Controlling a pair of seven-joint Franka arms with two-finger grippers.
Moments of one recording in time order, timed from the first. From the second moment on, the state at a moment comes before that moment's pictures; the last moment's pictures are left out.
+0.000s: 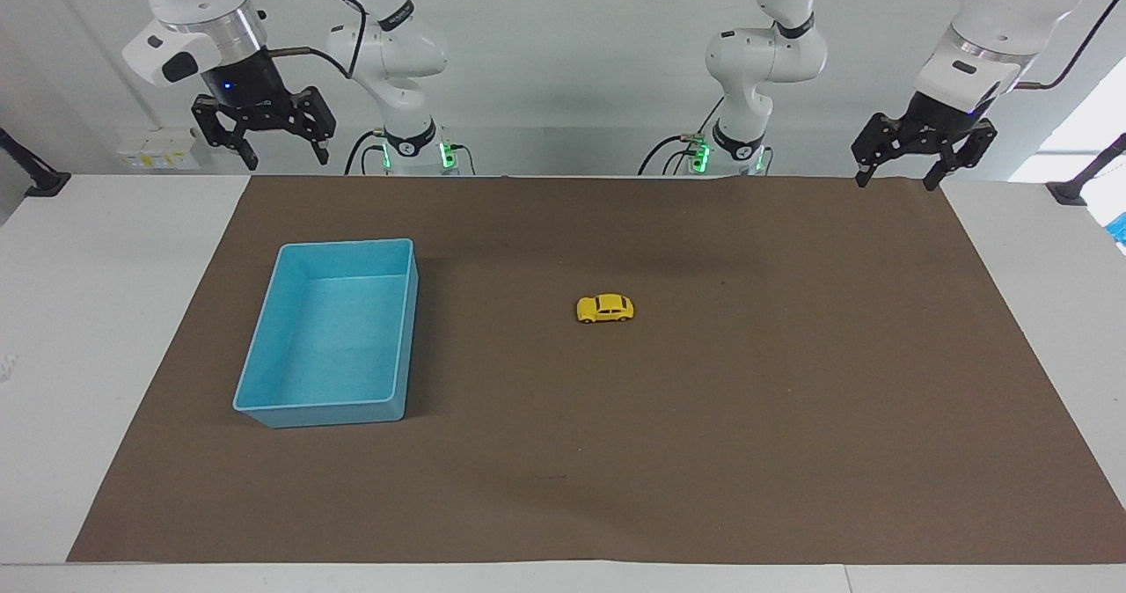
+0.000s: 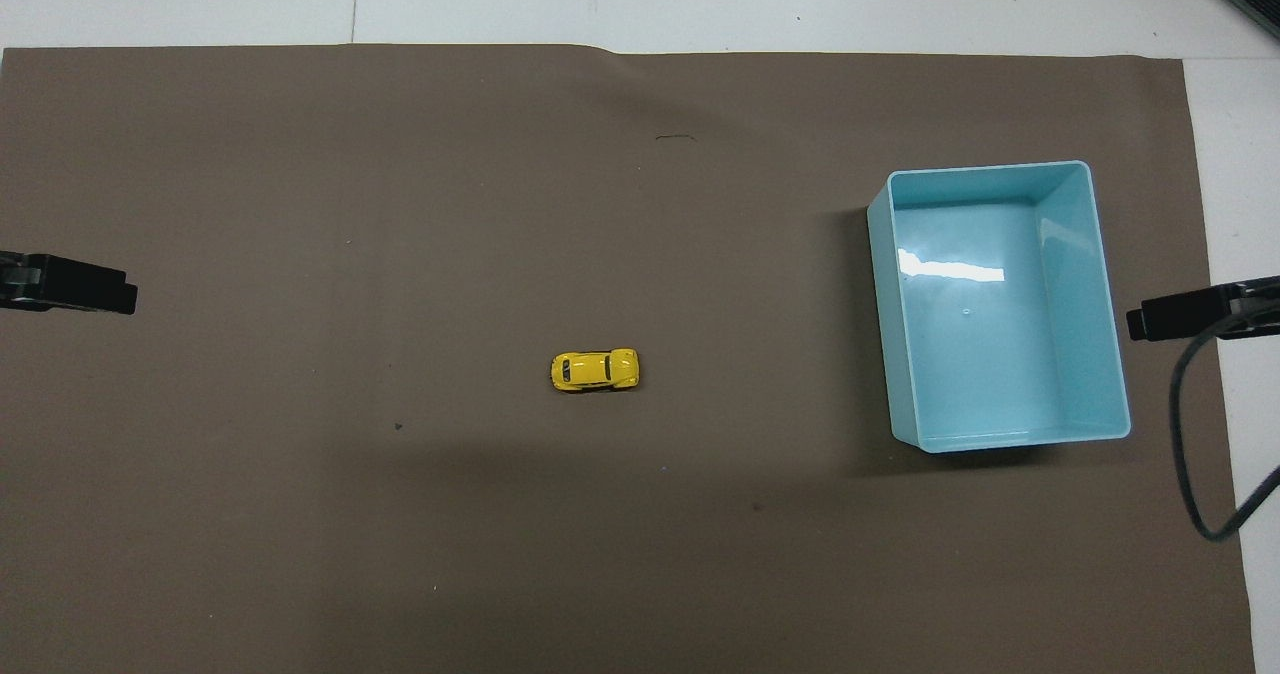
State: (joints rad) left arm -0.08 -0.07 0.02 -1.59 -0.01 1.56 0.06; right arm -0.01 -0.10 -0.01 -1.59 0.02 1.51 -0.09
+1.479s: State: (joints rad) left arm -0.08 -0.07 0.02 -1.61 -0.01 1.56 -0.03; right arm -0.01 -0.10 -0.02 -1.59 0.02 1.51 -0.09
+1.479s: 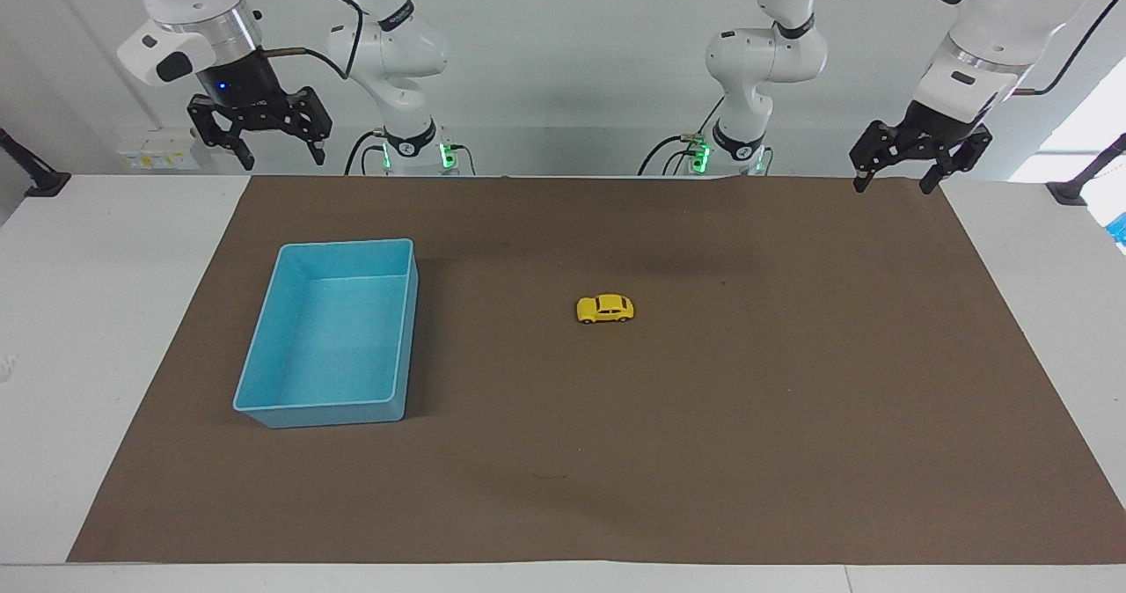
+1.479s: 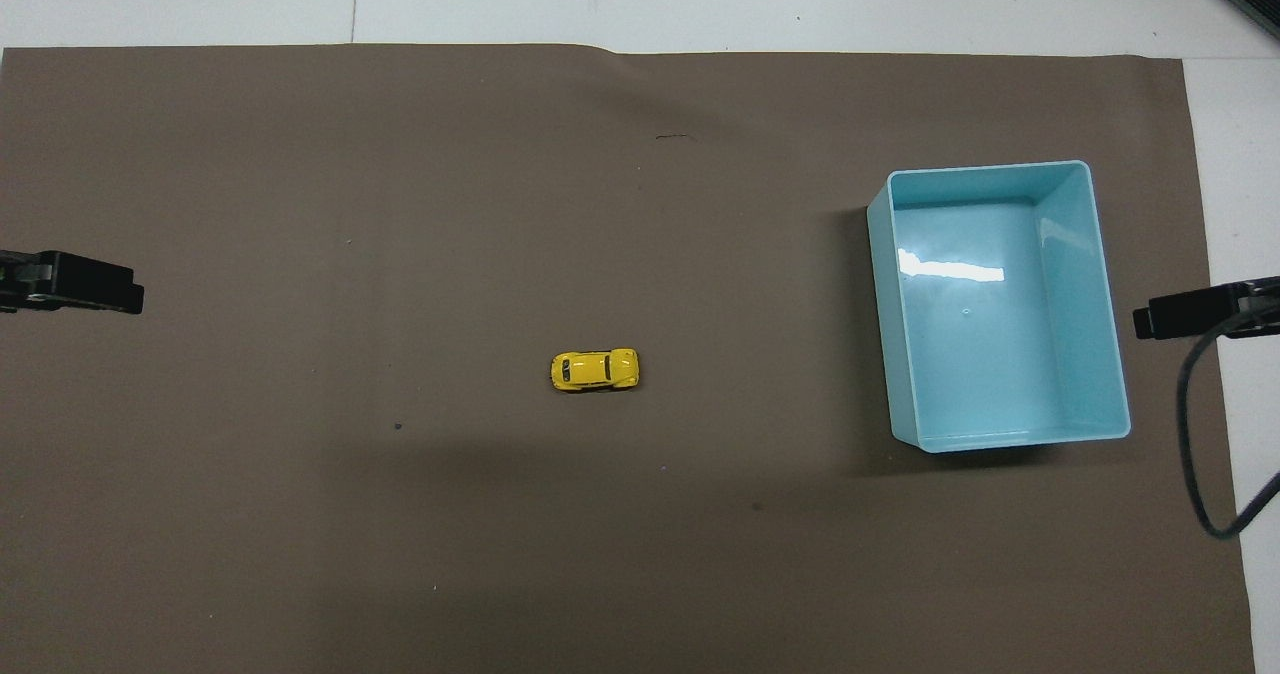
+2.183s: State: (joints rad) left arm -0.07 -0.07 0.01 -1.63 -0.06 1.56 -0.61; right arm -0.01 -0.10 -0.02 -1.59 0.02 1.51 -0.09
